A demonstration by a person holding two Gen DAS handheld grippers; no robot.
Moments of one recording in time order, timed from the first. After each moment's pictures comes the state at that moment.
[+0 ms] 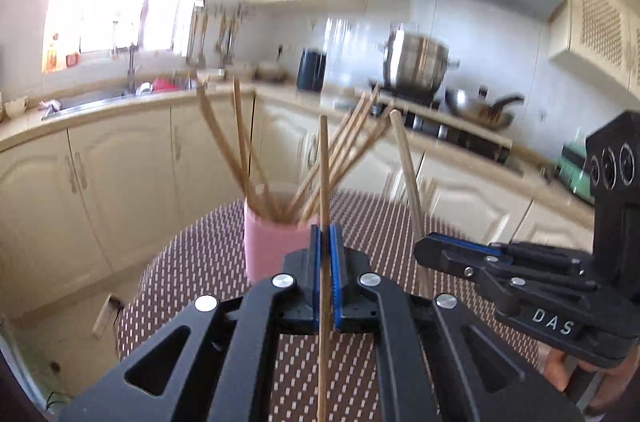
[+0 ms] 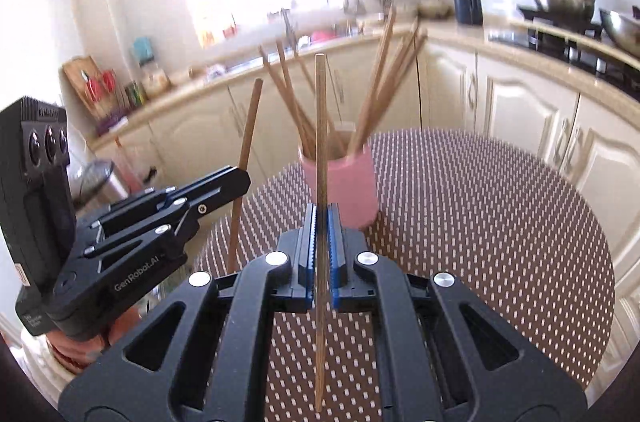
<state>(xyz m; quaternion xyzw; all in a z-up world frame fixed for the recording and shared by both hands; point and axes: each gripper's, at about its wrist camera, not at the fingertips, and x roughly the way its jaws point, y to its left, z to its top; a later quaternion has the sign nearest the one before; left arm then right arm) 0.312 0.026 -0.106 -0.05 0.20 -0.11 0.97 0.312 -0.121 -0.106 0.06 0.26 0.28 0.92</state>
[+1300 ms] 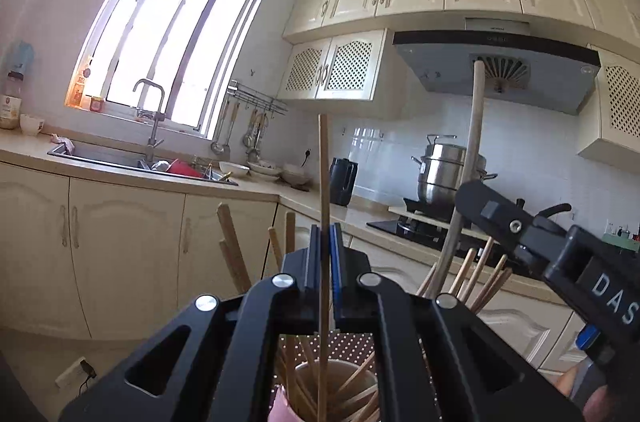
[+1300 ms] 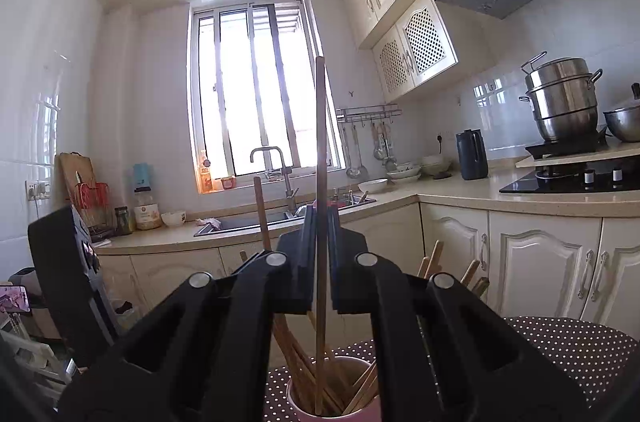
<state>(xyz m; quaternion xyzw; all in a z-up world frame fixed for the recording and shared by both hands) 0.420 0.054 -0.101 -0.11 0.02 -0.05 0.99 0.391 -0.084 -0.072 0.11 -0.01 0.26 0.96</state>
